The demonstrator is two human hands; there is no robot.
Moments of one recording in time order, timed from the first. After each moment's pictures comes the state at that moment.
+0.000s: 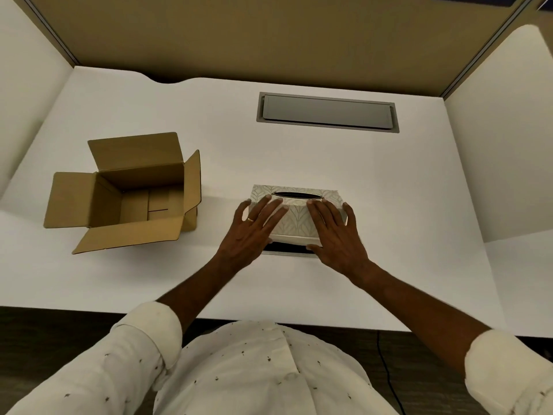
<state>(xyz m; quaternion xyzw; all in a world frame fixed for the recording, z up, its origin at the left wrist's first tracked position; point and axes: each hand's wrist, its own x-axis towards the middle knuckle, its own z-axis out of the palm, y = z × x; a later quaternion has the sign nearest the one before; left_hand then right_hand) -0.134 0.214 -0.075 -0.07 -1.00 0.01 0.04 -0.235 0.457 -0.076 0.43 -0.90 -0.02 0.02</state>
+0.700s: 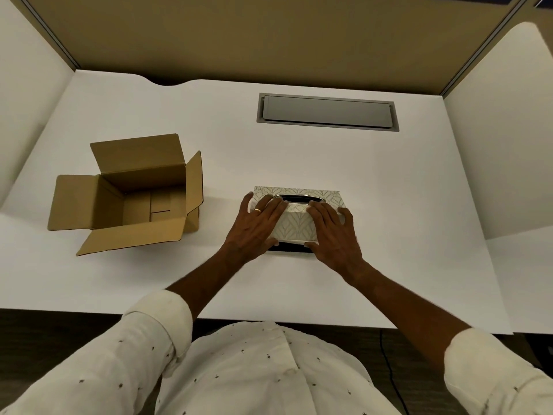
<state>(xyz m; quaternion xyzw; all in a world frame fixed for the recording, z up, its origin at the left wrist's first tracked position) -0.150 0.214 -0.068 -0.07 -1.00 0.02 -0.02 -0.230 0.445 -0.081 0.40 -0.91 0.04 0.01</state>
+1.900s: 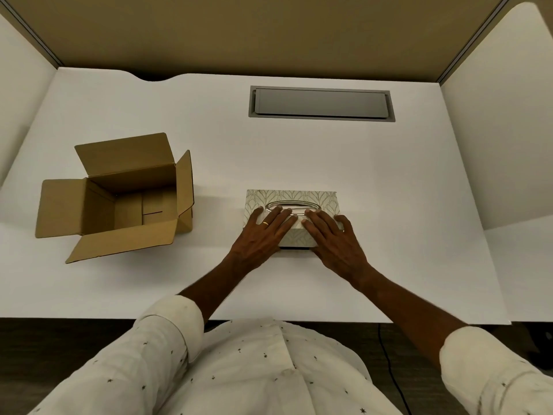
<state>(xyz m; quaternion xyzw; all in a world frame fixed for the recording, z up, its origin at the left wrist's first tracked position) -0.148 0.237 -0.101 -0.14 -0.99 0.04 -0.02 -0.229 0.476 -0.116 0.47 -0.88 -0.02 0.08</state>
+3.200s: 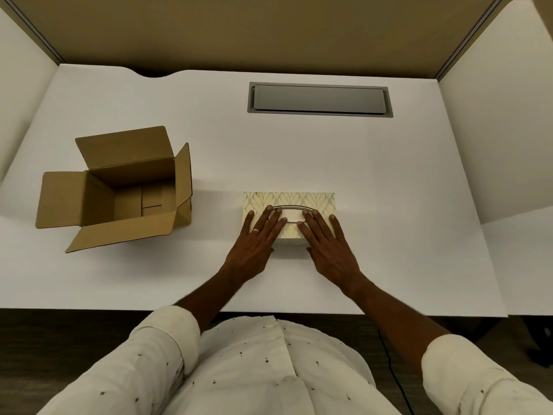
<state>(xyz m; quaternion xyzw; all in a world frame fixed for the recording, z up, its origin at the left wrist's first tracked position) -0.114 0.247 -0.125 -0.08 -1.00 -0.03 -0.03 -0.197 0.480 -0.131 0.45 -0.89 0.01 0.04</state>
